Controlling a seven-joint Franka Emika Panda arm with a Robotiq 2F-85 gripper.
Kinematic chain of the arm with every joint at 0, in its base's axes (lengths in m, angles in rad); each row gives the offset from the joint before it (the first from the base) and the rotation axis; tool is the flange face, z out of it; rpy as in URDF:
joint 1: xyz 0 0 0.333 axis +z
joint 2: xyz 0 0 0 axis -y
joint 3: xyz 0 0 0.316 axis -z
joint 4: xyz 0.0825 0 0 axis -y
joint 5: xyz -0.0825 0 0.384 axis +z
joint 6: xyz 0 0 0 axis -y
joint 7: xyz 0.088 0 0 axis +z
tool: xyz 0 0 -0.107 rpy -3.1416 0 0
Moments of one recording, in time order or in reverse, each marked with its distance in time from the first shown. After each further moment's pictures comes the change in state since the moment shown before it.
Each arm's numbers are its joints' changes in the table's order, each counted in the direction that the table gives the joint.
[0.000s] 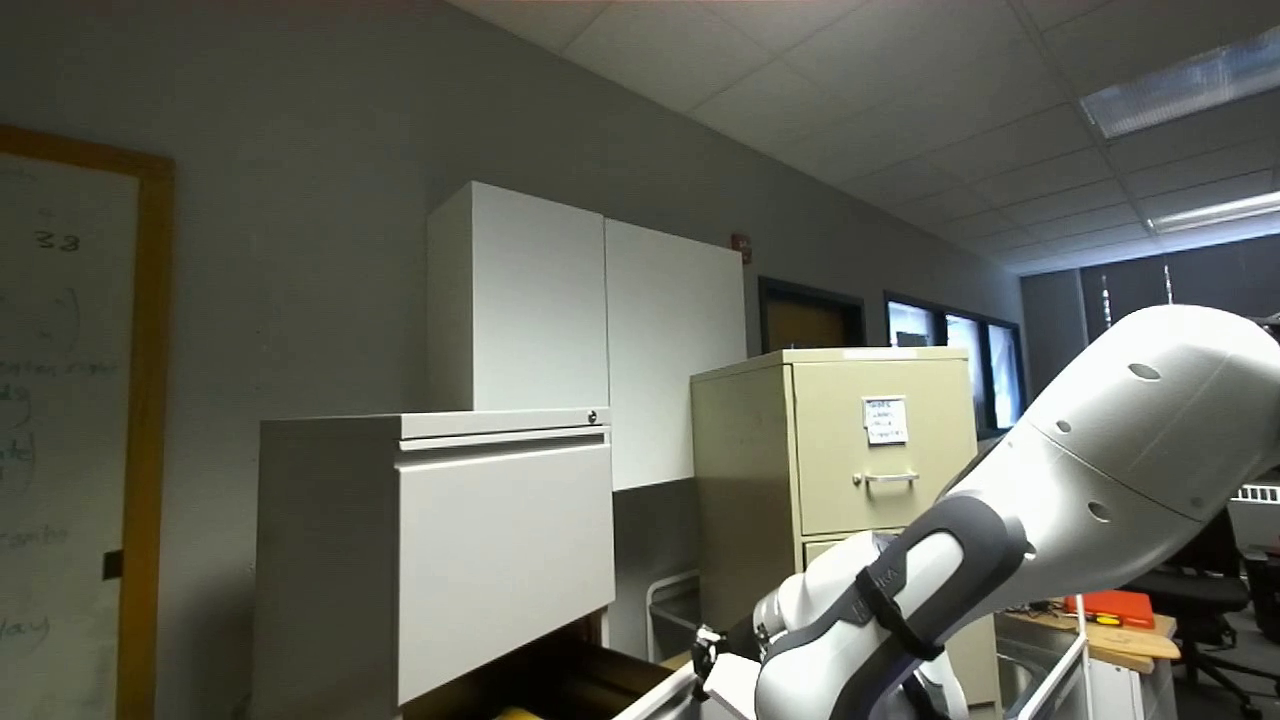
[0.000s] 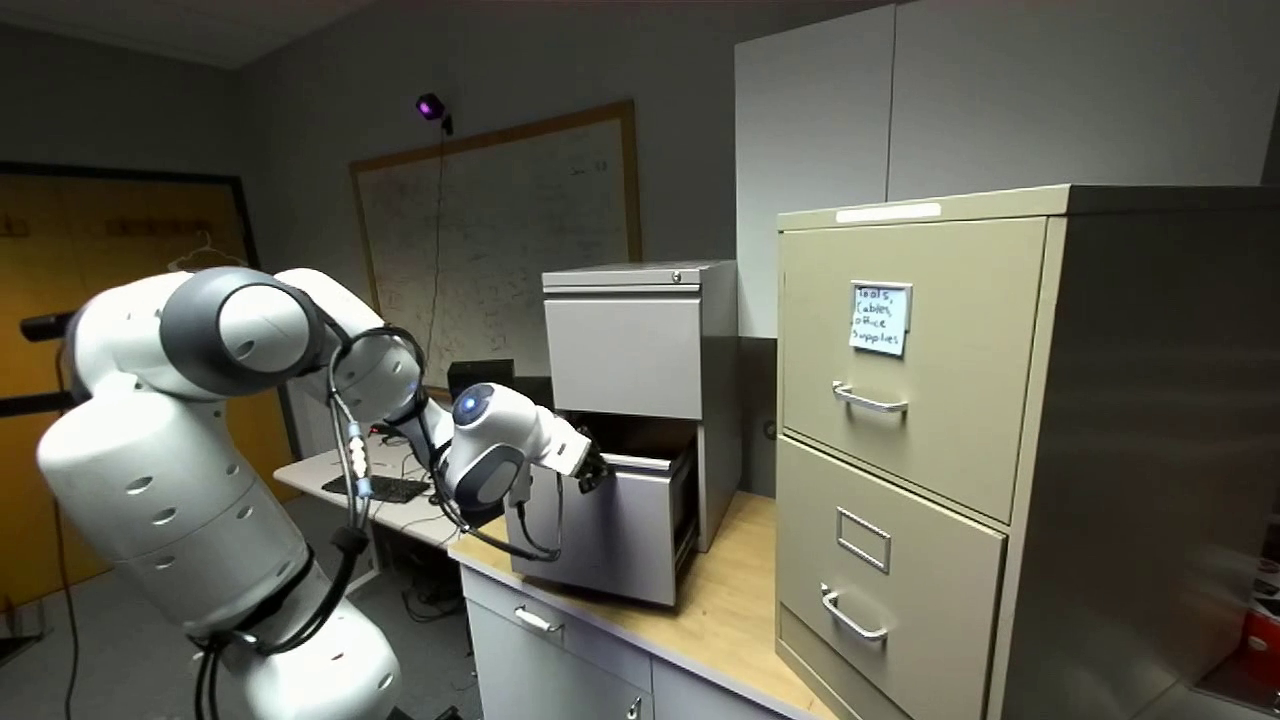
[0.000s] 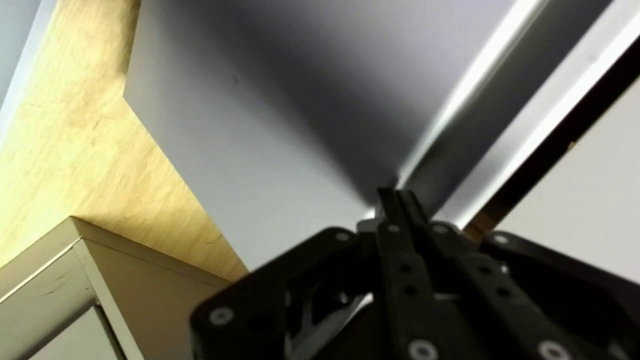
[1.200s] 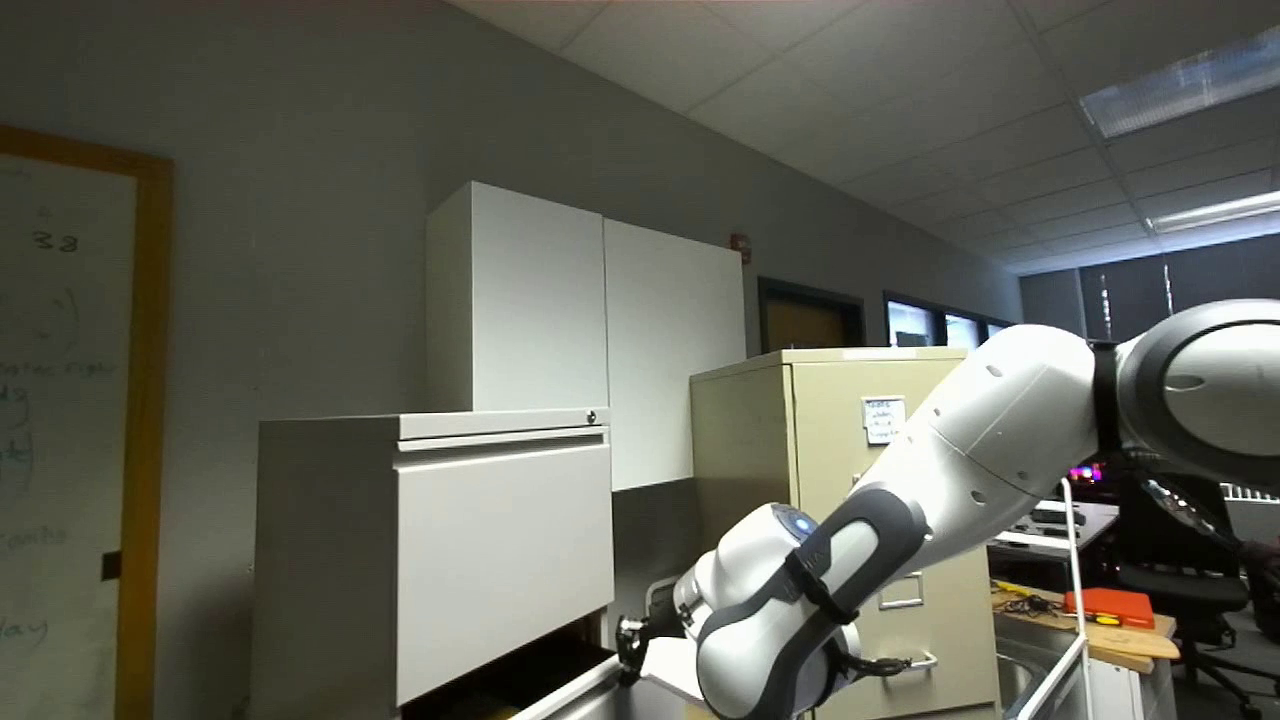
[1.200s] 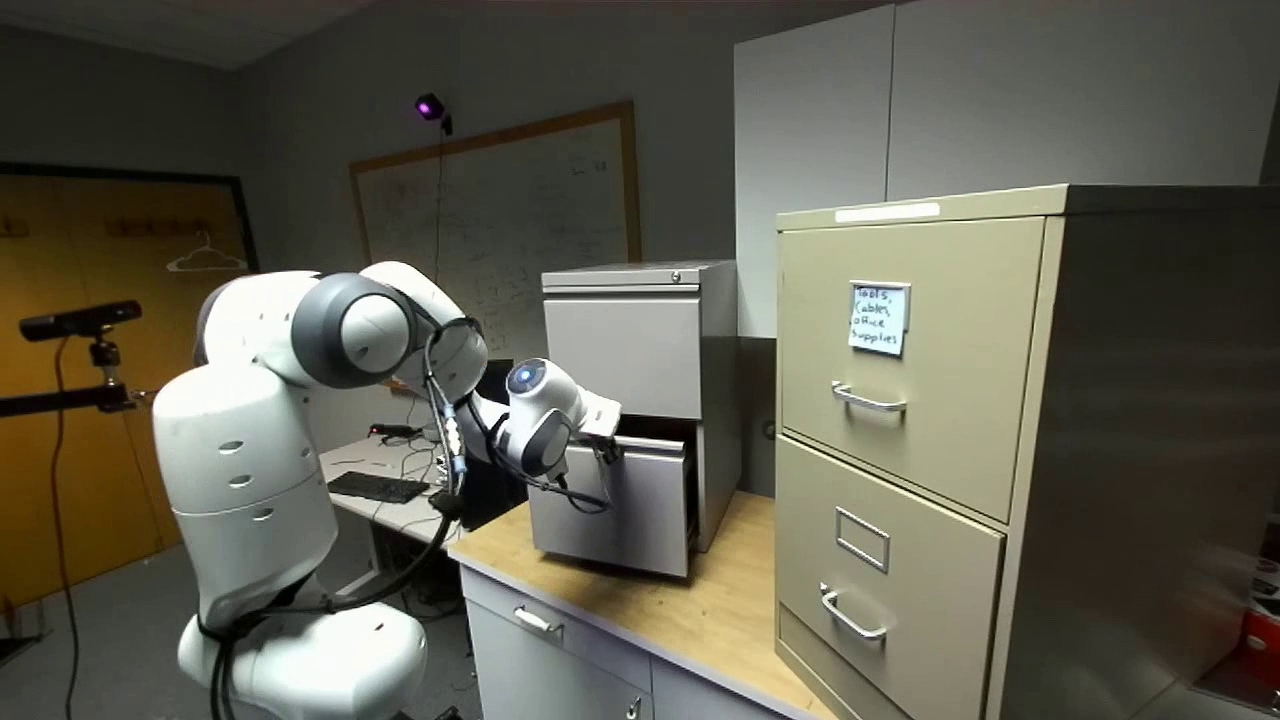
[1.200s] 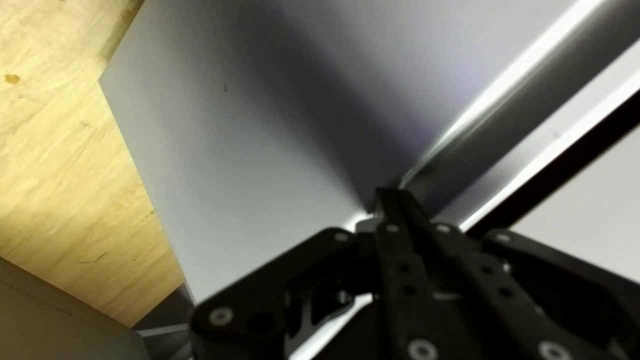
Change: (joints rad) arm 0.397 -0.245 0.482 0.298 -0.409 -0.132 -0.011
